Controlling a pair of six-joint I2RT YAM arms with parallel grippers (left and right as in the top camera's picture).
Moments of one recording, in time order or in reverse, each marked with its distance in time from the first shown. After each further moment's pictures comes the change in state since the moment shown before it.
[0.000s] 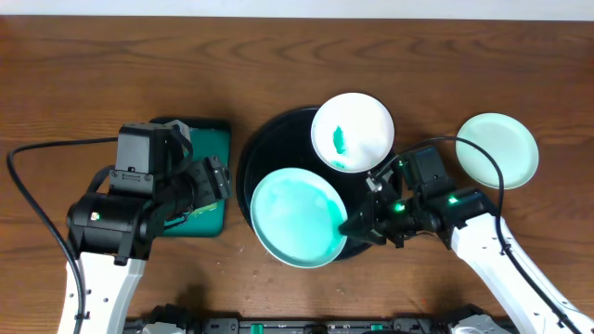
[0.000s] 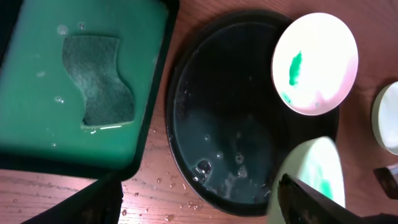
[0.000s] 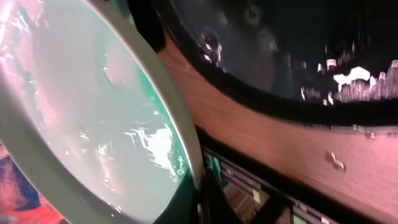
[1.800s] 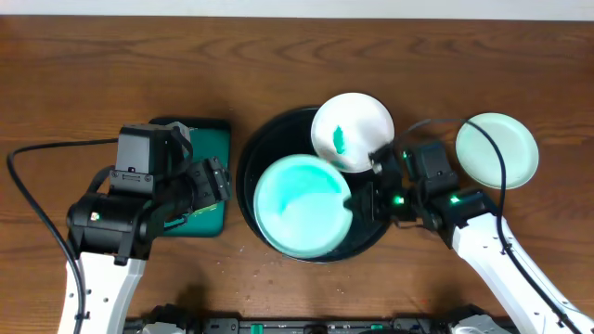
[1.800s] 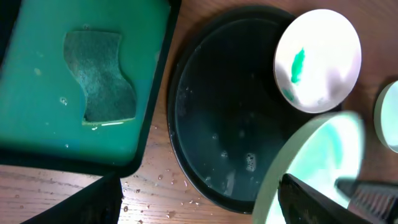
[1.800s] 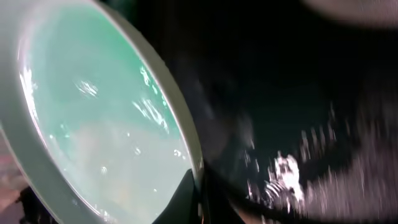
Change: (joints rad) left arm 0.000 0.000 0.000 -0.011 0.000 0.000; right arm -0.012 -0.001 -0.004 0.224 0.188 -0.262
